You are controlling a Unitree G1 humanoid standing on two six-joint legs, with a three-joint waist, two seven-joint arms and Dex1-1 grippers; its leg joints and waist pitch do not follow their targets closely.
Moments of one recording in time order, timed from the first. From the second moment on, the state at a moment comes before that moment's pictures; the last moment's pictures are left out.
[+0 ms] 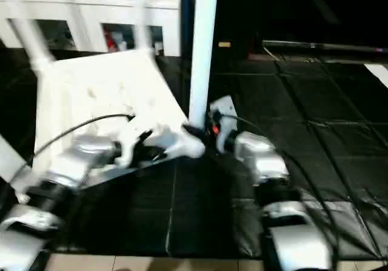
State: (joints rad) left arm -0.63 0.20 -0.20 0.55 0.02 0.43 -0.82; right arm -0.69 -0.10 -0.04 0.77 0.12 0.15 0.62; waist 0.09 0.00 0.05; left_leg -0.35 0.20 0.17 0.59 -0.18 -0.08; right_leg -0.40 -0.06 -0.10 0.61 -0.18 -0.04
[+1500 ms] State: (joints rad) left arm -0.56 0.50 -0.31 0.48 -0.02 0.17 -1.34; right arm -0.70 -0.29 0.12 0.83 0.19 0.11 1.50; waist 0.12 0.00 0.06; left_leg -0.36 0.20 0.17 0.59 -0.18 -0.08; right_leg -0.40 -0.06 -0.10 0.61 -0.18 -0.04
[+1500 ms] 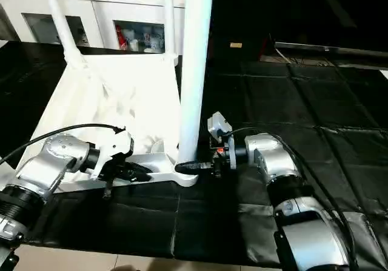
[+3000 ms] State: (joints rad) left arm -0.64 0.20 -0.18 0.55 0.03 0.46 -0.79; right arm -0.70 -0.05 -0.08 0.76 0.12 0.19 0.58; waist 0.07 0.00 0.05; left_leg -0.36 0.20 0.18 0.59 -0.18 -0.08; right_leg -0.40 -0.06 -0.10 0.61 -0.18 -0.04
